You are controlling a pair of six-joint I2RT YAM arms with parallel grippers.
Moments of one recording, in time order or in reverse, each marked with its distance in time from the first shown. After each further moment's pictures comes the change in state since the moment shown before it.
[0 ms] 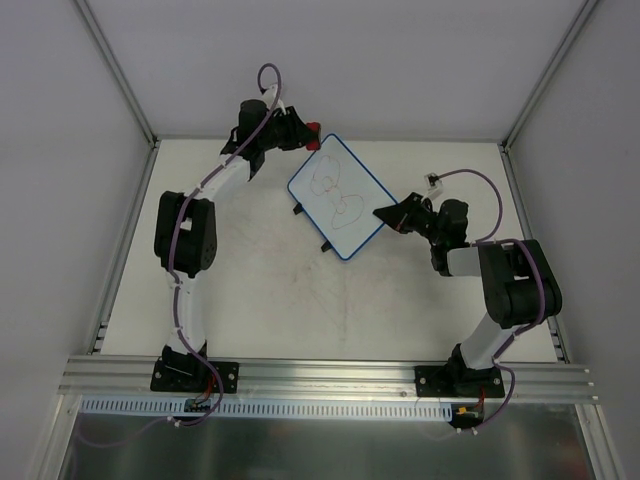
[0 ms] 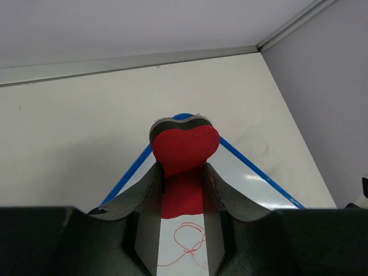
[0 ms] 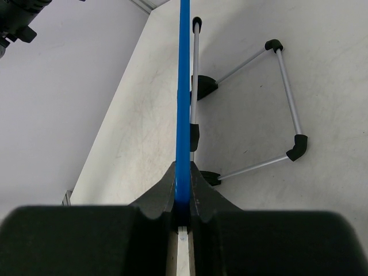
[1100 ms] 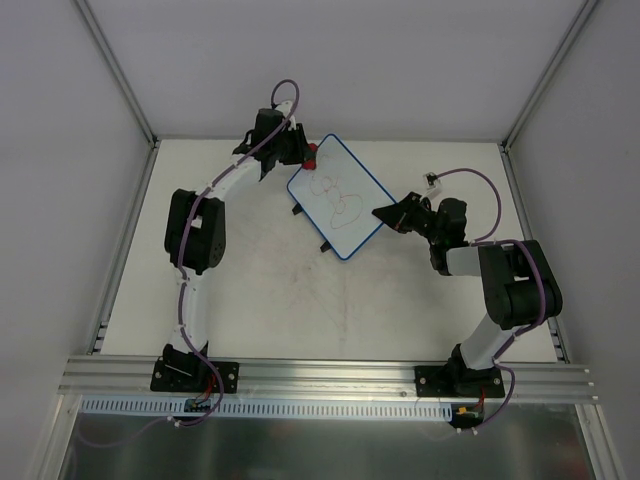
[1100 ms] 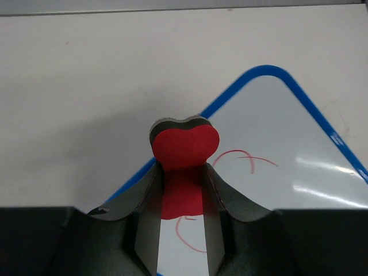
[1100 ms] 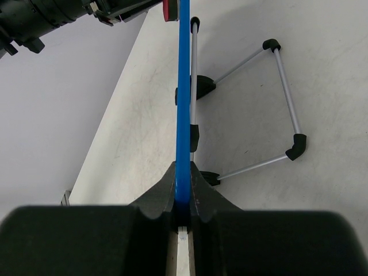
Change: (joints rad) left arm -0.067 0.069 0.077 -0.270 -0.203 0.163; right arm 0.013 -0.010 0.013 -0.040 0.015 -0.013
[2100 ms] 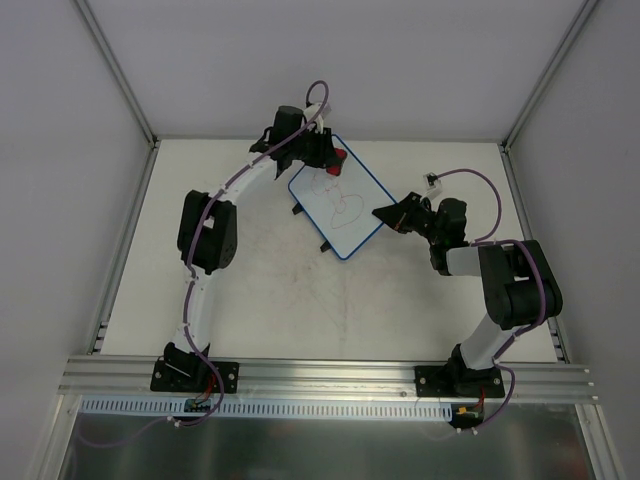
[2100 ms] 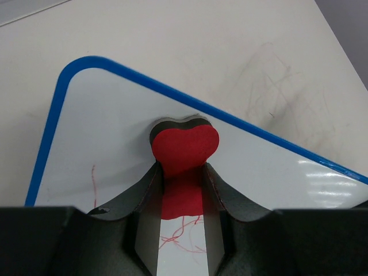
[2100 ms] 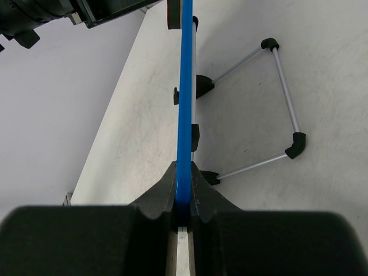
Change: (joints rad) left arm -0.062 0.062 0.125 -0.065 0.224 0.139; right arm 0.000 0.000 0.000 -0.007 0.007 0.010
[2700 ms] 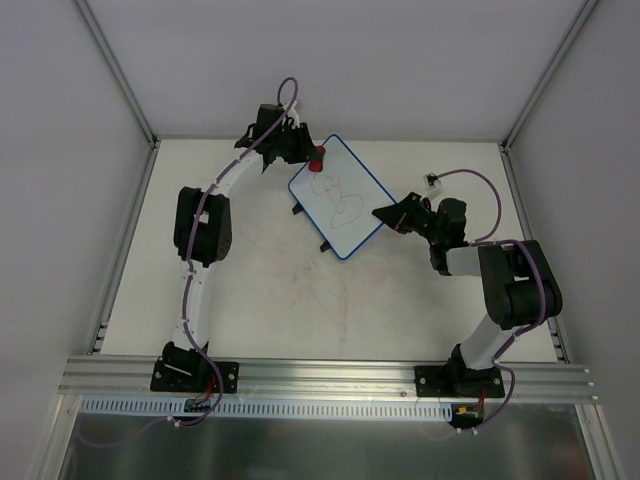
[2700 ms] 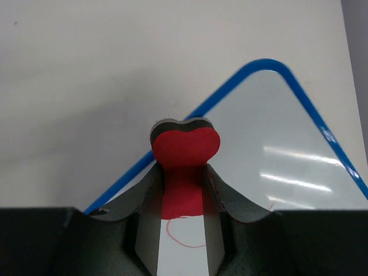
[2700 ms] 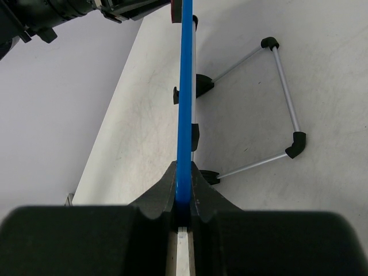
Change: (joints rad) left arm 0.085 0.066 0.070 -0.074 -0.046 -0.166; right arm 0.000 0.000 0.000 -0.005 0.004 0.008
